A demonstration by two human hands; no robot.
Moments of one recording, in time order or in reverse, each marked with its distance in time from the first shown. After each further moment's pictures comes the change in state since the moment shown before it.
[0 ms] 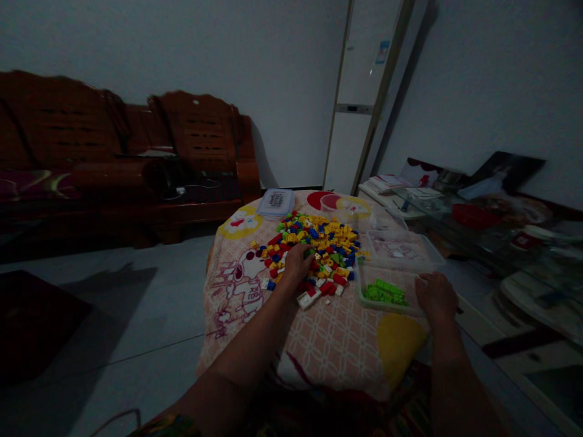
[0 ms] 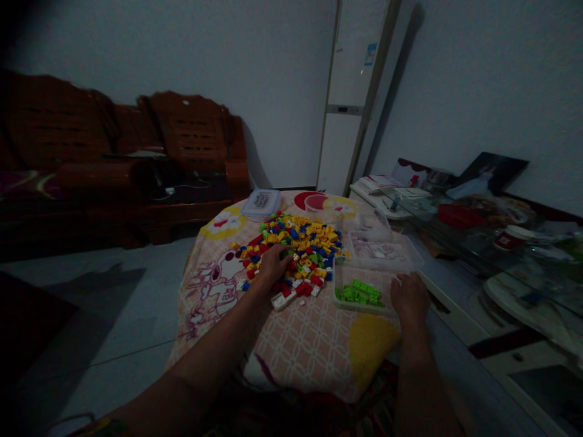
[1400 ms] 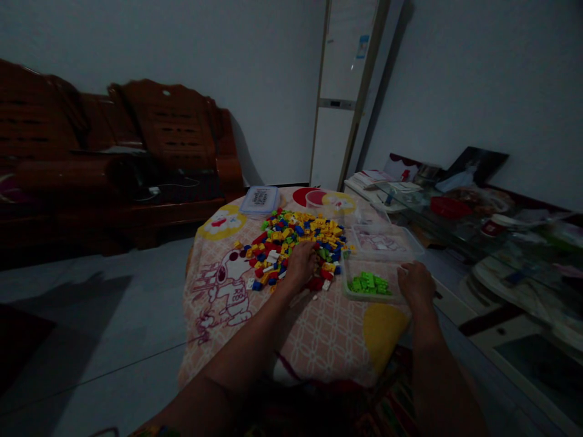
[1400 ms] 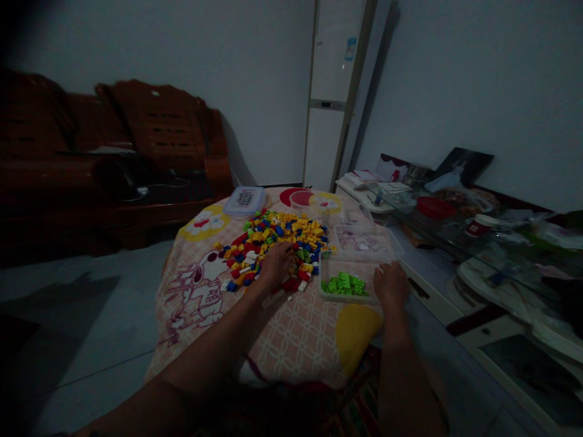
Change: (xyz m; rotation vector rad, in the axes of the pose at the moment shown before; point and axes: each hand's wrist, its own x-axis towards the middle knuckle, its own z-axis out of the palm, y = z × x) left_hand -0.009 0.035 0.026 -0.050 -0.051 0.170; right_hand -0.003 -0.009 -0.010 -0.021 0.009 0.019
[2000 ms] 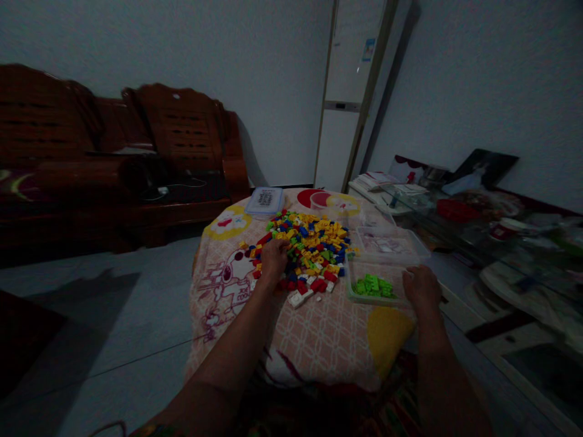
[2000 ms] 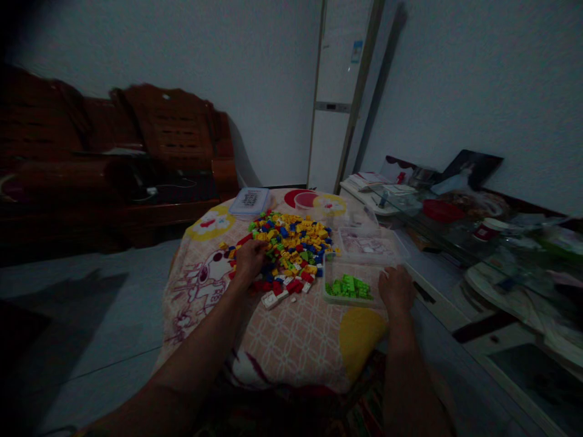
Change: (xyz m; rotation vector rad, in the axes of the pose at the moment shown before) left_hand 0.005 -0.052 -0.052 0.215 0.137 -0.261; right_hand 0.003 0.005 0.006 -0.007 -0.013 0.002
